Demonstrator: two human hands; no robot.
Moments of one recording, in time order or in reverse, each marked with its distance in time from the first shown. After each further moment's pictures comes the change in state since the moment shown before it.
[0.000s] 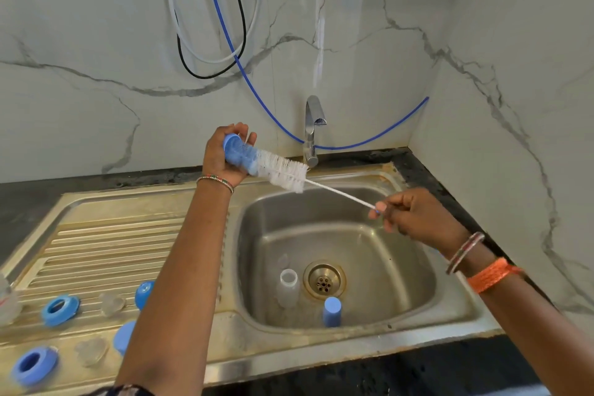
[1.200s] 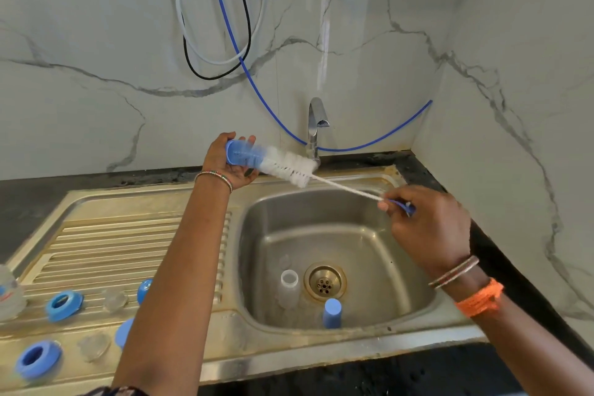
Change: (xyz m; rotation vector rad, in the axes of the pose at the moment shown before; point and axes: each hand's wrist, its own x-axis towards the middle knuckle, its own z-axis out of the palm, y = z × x) left_hand -0.010 0.006 0.002 0.124 0.126 -0.216; right_hand -0.023 -0.018 0.011 -0.496 0.577 -0.318
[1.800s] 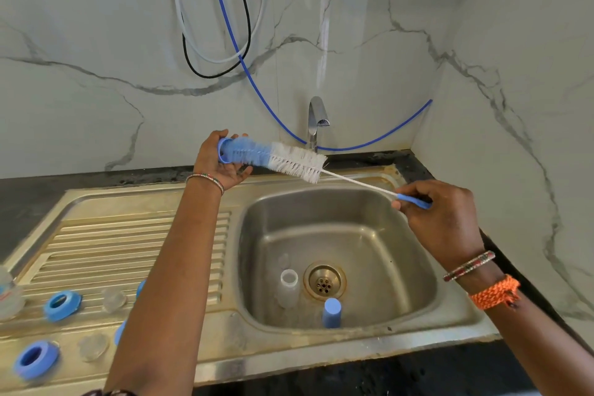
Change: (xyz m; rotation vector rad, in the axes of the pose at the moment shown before) left_hand 0.003 0.009 -0.013 0.010 -0.004 0.032; right_hand 0.004 0.019 0.000 0.191 -0.006 0.062
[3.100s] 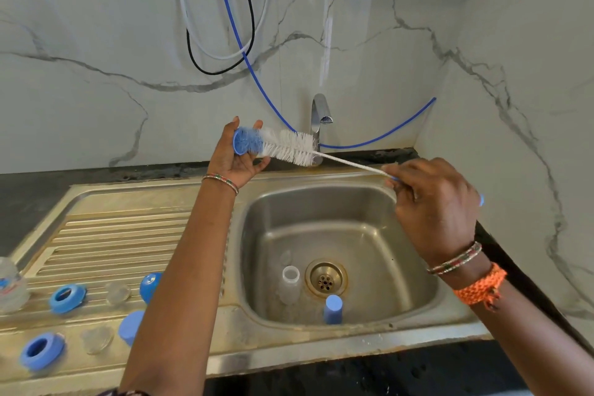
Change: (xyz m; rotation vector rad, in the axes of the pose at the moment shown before) left_hand -0.002 -0.016 0.011 -0.022 -0.143 0.070; right_hand 0.004 -0.039 -0.006 -0.215 0.155 -0.207
